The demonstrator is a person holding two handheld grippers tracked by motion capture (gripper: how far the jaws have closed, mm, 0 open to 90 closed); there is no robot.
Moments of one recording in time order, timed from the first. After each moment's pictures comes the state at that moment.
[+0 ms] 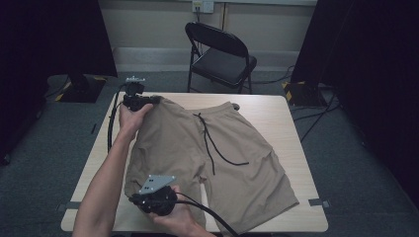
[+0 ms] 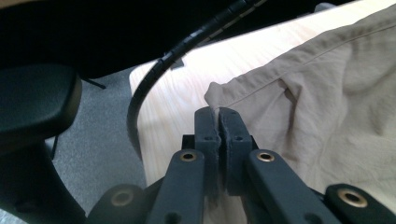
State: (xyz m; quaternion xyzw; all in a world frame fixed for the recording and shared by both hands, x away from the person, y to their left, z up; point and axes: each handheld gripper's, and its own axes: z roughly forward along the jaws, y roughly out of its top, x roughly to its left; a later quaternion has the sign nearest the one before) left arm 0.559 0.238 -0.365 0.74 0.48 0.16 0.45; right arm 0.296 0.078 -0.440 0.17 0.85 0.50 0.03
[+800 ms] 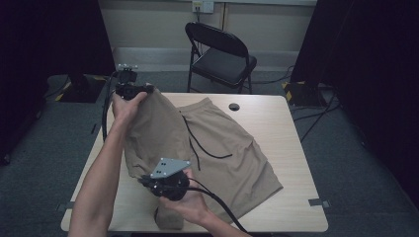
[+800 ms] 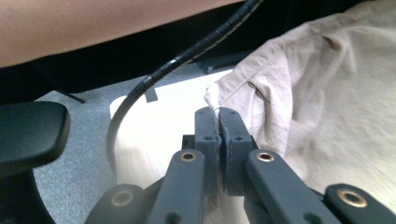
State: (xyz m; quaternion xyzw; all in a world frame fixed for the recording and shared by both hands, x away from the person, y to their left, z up) left arm 0.565 0.250 -0.327 0.71 0.51 0.18 0.45; right arm 0.312 0.045 -0.388 0.16 0.83 0.52 0.08
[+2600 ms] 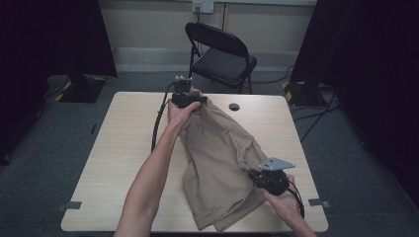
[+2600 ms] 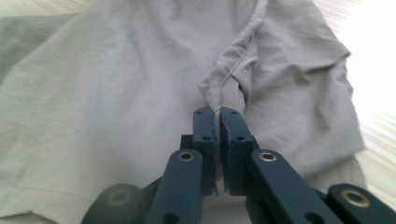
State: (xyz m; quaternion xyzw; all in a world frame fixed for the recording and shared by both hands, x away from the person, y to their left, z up) left arm 0.593 0.103 -0.381 0.73 0.45 0.09 0.50; right arm 0.346 -0.212 -0.447 0.38 0.82 0.38 0.20
